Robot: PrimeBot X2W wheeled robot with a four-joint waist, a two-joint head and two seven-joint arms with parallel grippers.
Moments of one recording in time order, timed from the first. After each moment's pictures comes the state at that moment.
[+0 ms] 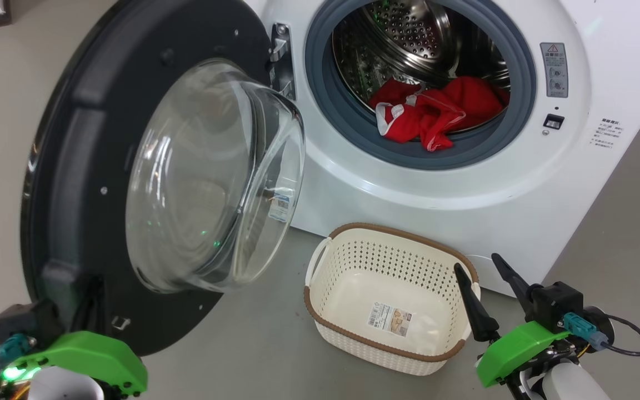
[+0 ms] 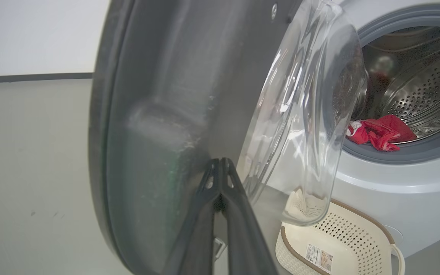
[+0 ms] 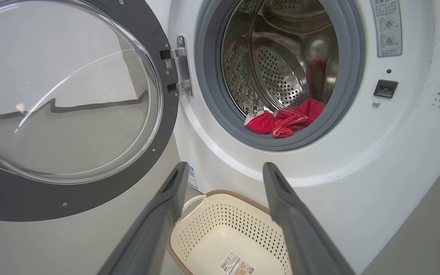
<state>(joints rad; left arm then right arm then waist) -0.11 0.21 -0.04 0.05 -0.40 0.24 0.14 -0.19 -0.05 0.11 0.49 0.24 0.12 -0.25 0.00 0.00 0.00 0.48</state>
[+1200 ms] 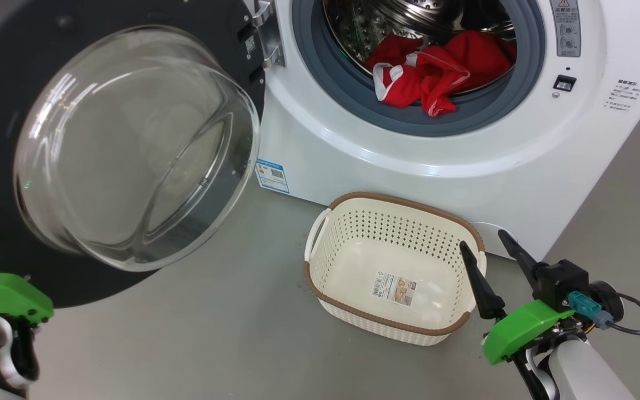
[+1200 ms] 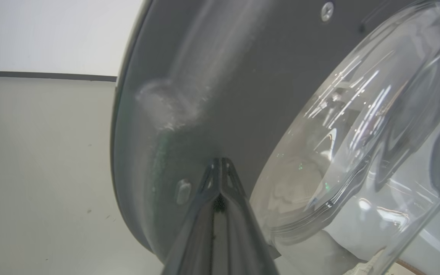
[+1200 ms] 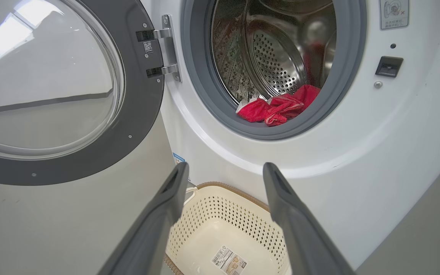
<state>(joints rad) -0.47 0.28 0.11 0.64 -0.51 0.16 -0.11 -0.25 -0.08 0.11 0.50 0.21 0.12 -0.25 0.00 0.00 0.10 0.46</state>
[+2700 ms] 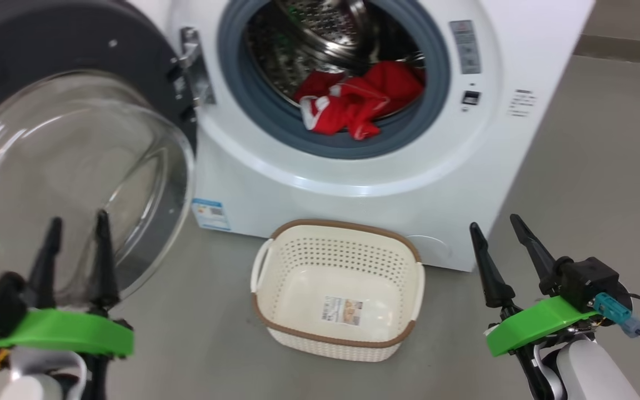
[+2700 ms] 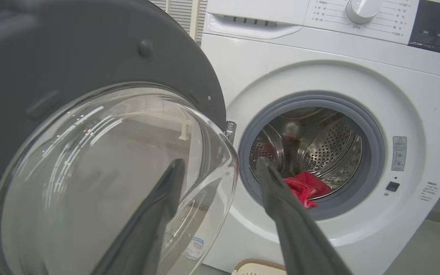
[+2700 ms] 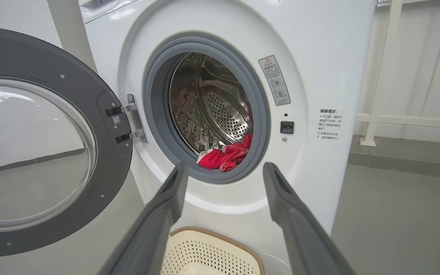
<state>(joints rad) -0.24 0.24 -0.03 0.12 -0.52 0.09 -0.14 -0.21 -0.05 0.06 0.35 0.29 0.12 -0.26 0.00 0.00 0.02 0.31</state>
